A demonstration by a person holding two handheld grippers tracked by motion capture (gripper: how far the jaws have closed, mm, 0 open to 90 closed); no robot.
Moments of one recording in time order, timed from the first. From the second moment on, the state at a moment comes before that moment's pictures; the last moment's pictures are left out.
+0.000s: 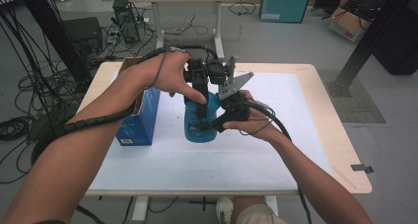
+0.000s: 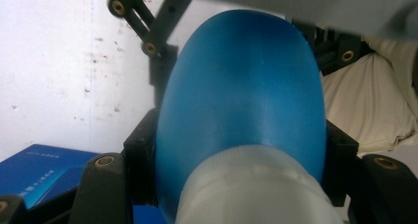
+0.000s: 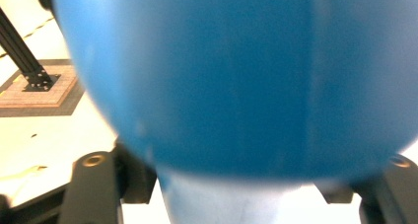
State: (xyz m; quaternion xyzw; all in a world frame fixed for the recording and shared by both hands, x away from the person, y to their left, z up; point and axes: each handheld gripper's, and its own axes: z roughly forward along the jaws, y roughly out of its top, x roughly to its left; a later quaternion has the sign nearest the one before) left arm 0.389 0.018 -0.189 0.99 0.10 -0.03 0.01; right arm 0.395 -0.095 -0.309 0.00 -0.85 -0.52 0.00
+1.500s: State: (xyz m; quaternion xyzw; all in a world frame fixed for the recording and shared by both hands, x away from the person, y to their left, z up) left arm 0.429 0.102 -0.081 0.91 0.41 0.04 0.05; right arm 0.407 -0.217 -0.286 -0.19 -0.89 -0.41 -0.08
